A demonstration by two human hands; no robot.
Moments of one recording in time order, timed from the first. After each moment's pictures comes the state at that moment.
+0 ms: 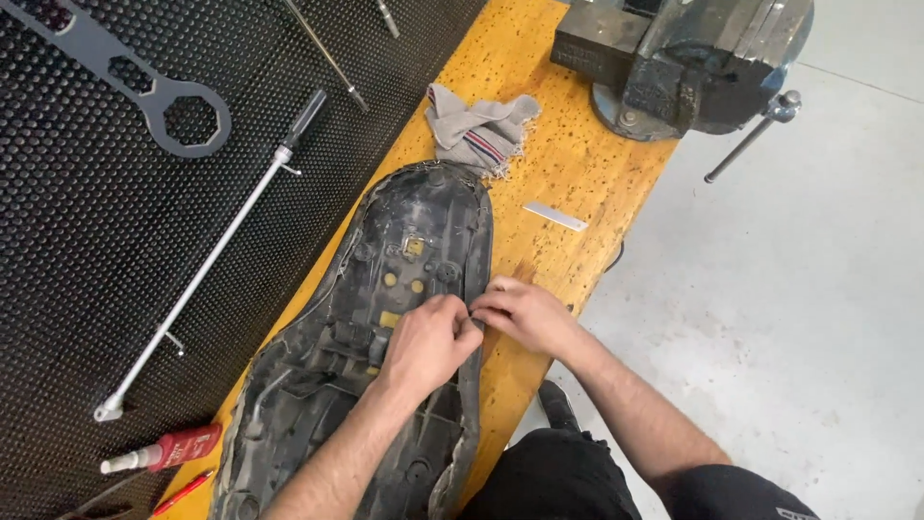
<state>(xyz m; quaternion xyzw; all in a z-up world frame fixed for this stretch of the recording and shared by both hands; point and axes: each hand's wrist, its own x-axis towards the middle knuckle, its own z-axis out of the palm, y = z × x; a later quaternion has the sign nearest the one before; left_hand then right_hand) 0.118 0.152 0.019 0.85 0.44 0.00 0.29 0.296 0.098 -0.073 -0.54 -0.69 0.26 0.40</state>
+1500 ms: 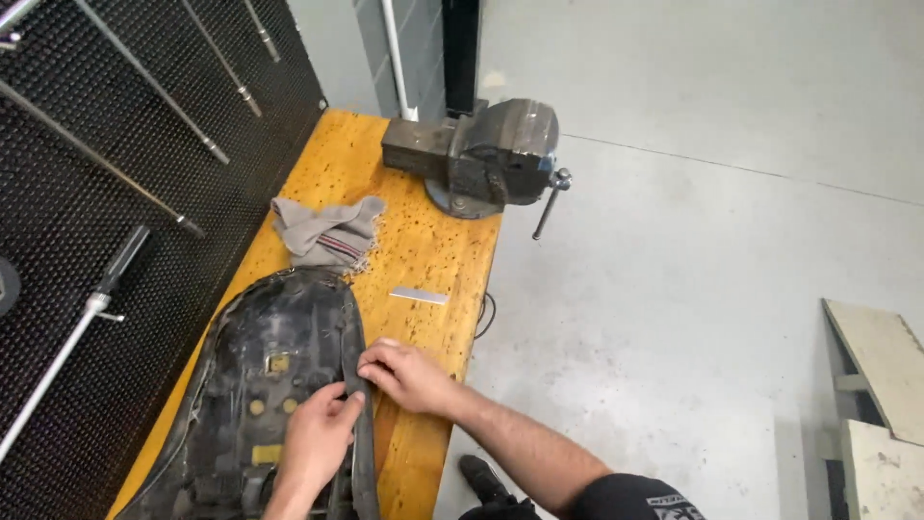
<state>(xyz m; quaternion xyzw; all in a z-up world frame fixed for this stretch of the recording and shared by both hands) 0.152 0.177 0.011 0.62 0.63 -0.10 0.47 0.306 0.122 -0.090 -0.58 -0.63 0.27 0.43</state>
